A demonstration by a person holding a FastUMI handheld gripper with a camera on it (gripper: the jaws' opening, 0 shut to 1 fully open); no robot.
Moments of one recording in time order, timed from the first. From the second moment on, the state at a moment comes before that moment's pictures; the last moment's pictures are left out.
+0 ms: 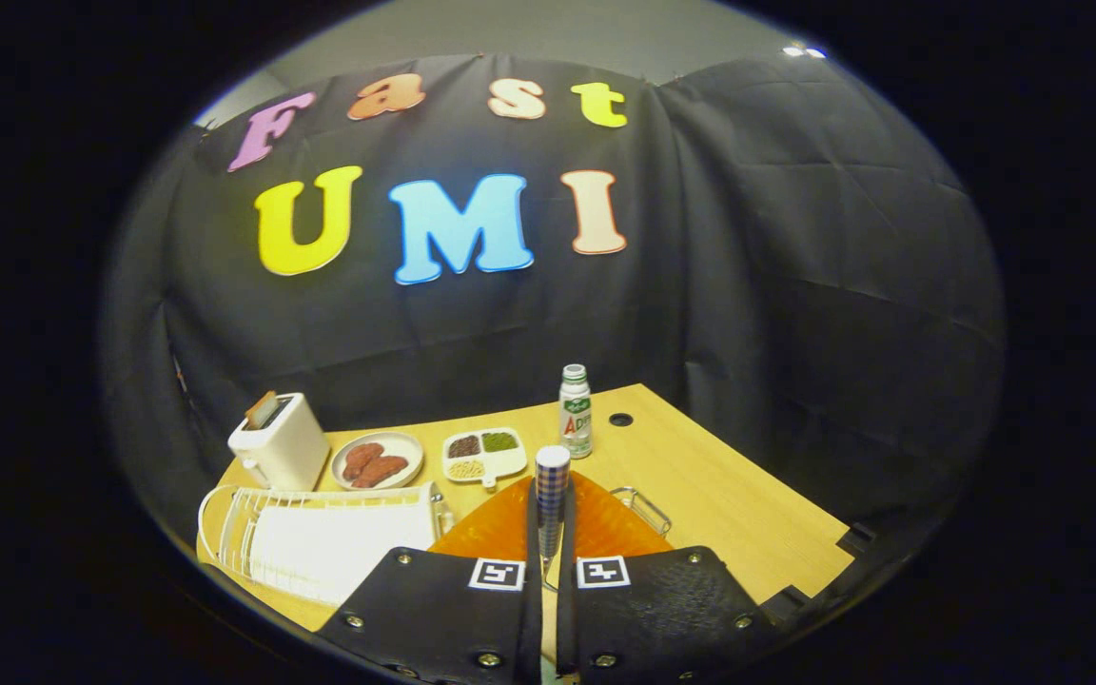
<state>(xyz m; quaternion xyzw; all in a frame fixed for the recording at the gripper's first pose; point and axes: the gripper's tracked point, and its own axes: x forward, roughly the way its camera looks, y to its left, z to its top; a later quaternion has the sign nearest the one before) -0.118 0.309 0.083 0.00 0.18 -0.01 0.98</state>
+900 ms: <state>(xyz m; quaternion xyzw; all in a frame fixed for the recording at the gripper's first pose) -0.245 0.398 -0.038 -0.09 0.30 0.17 0.94</state>
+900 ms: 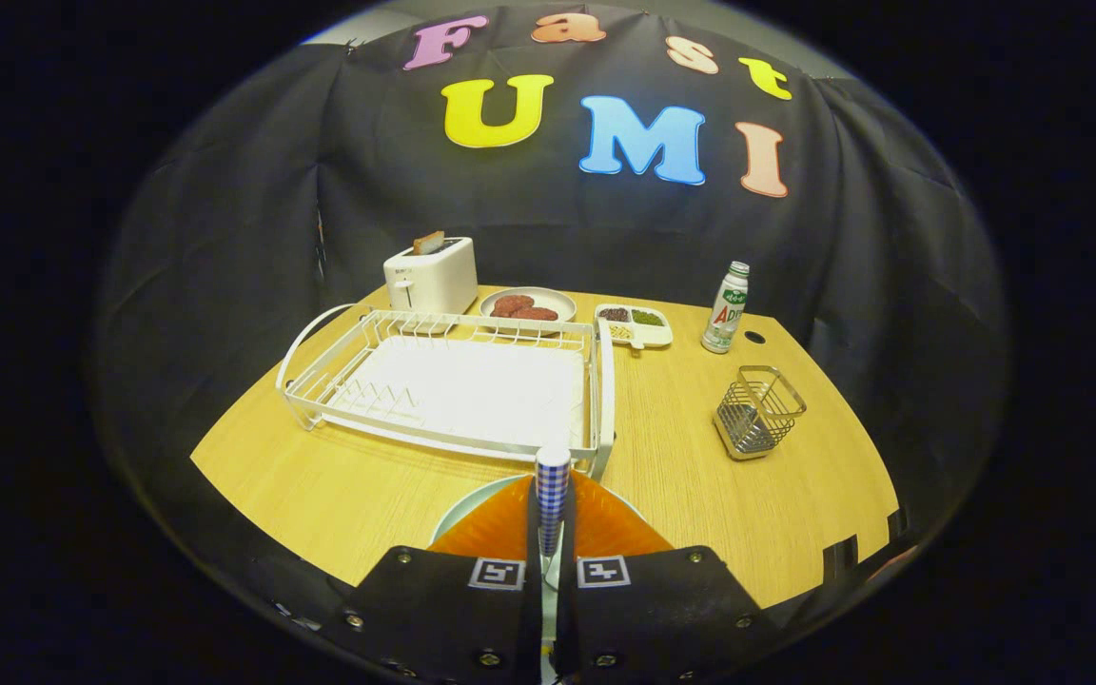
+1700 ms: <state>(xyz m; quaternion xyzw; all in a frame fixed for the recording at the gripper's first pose) -0.240 0.391 -0.044 -0.06 0.32 0.16 0.93</state>
